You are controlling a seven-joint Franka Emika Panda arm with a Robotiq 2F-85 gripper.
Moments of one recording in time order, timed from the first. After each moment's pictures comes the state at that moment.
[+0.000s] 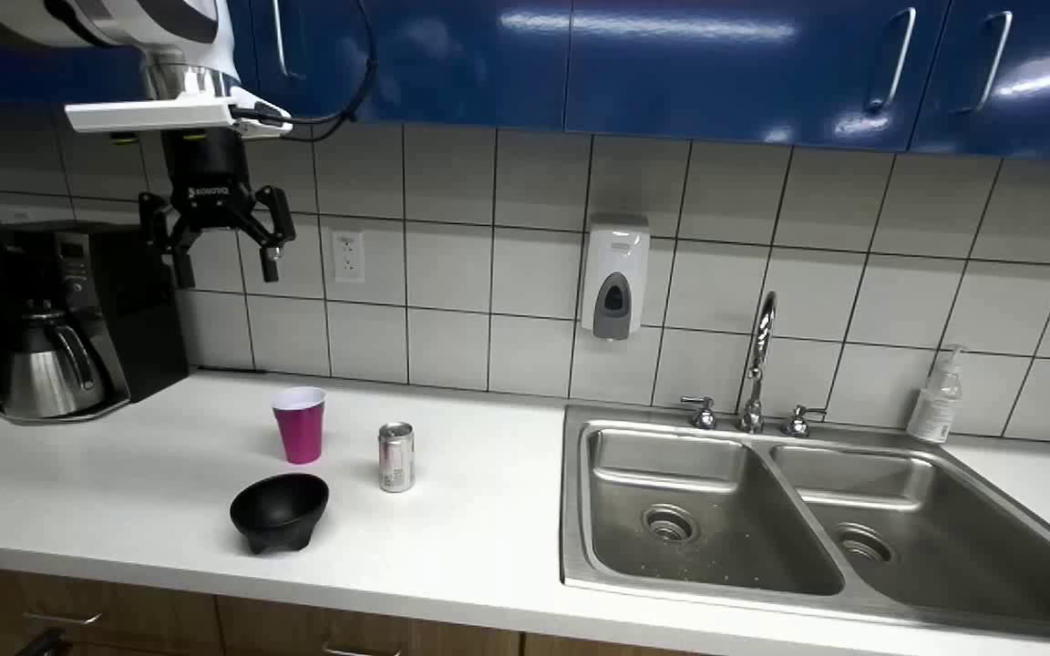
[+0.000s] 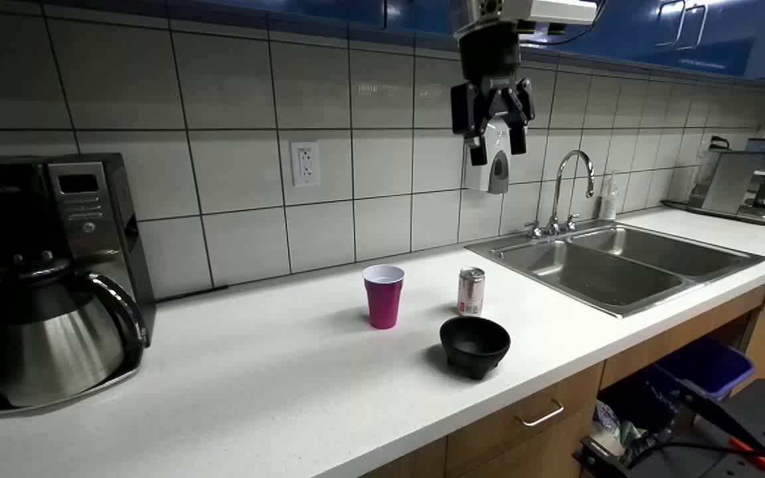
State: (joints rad) arm 0.05 -0.23 0.07 -2.28 -0.13 1.91 -0.07
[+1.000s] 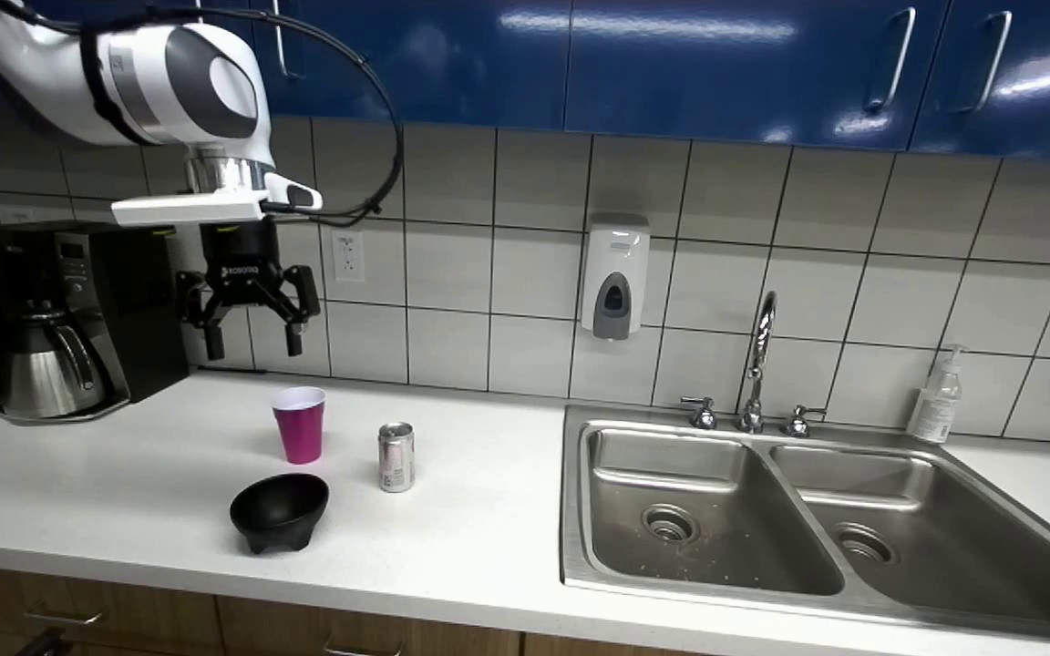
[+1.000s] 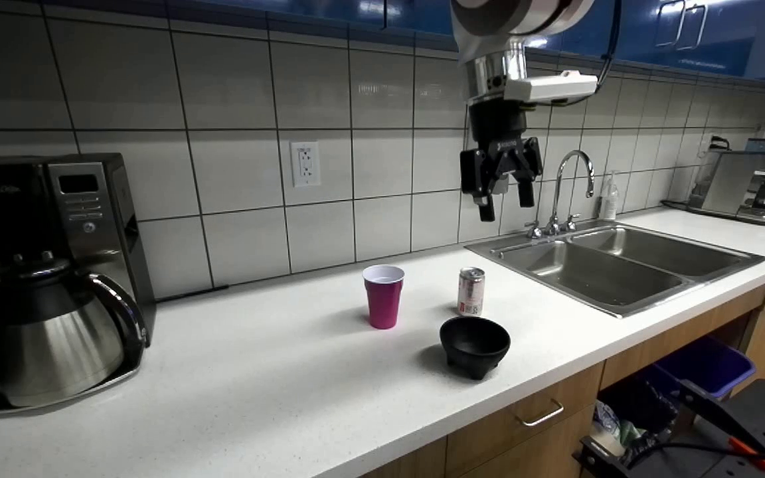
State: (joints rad) arm 0.04 -0.12 0.03 -2.38 -0.14 2.09 -0.03
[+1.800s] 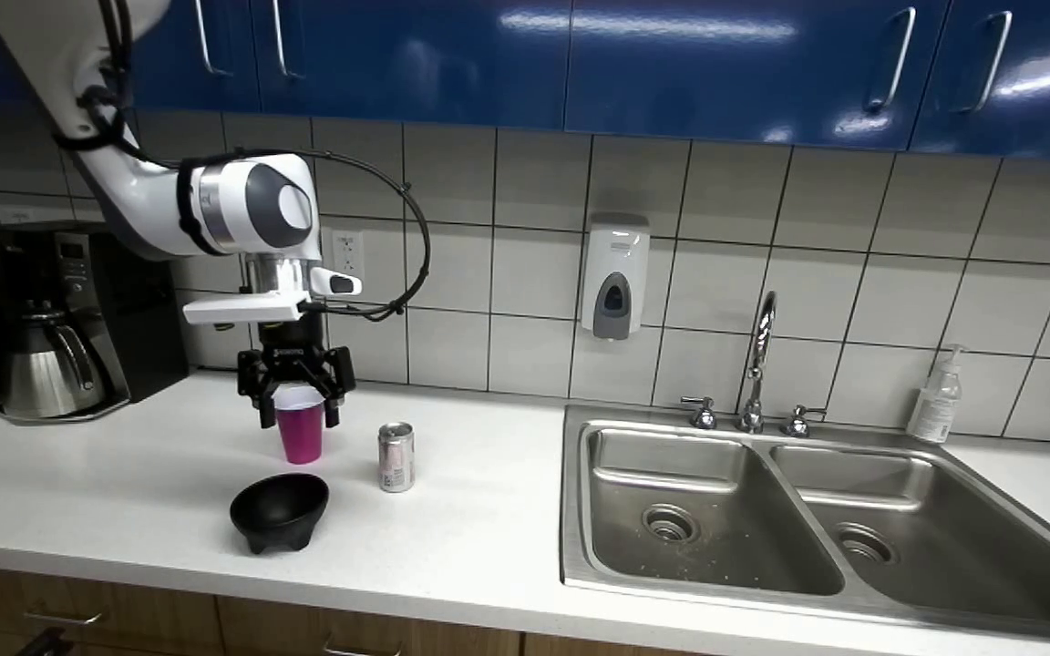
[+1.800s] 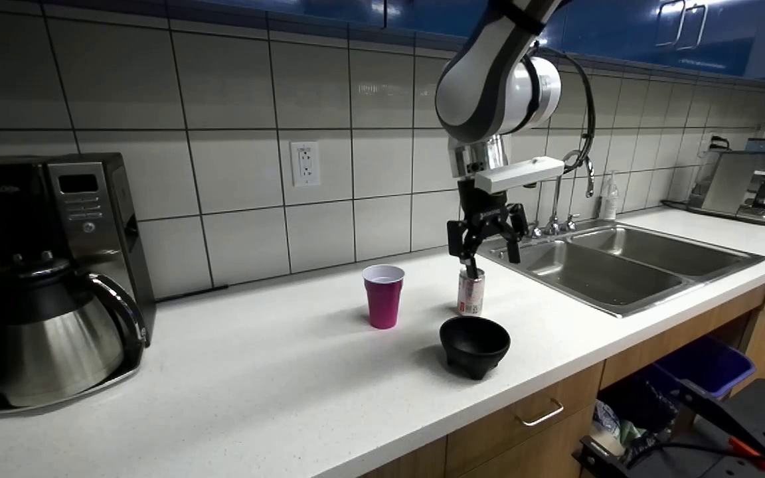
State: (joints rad) arm 0.02 0.21 -0.02 -2.29 -0.17 2.29 0.13
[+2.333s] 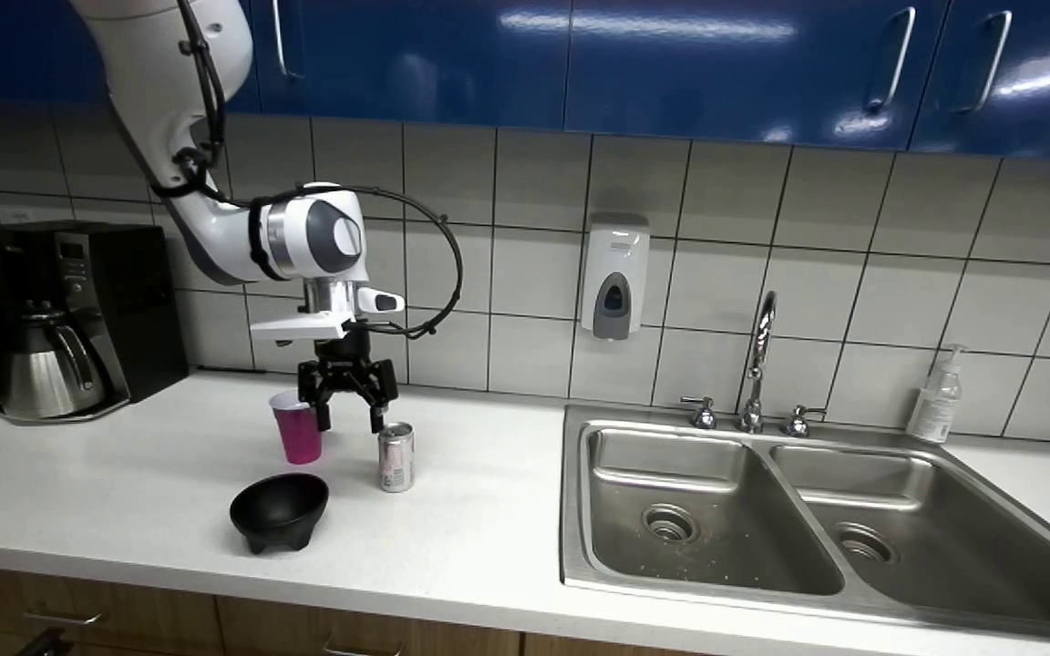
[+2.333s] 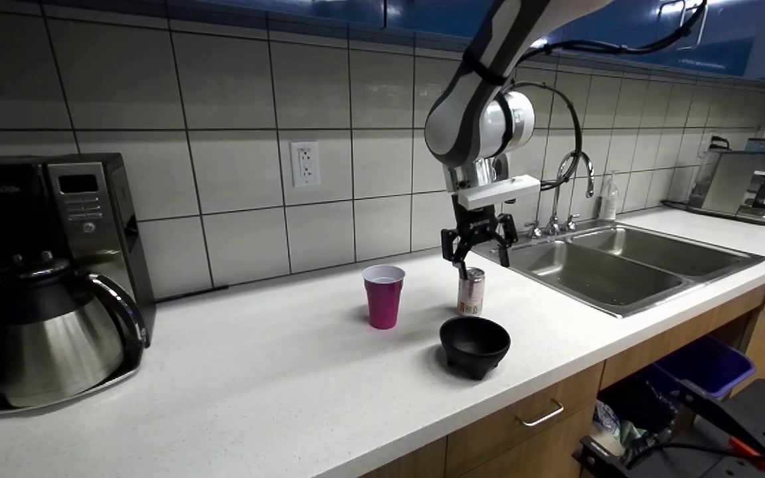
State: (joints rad) arm 0.02 0.43 -0.08 -2.06 -0.16 2.29 0.20
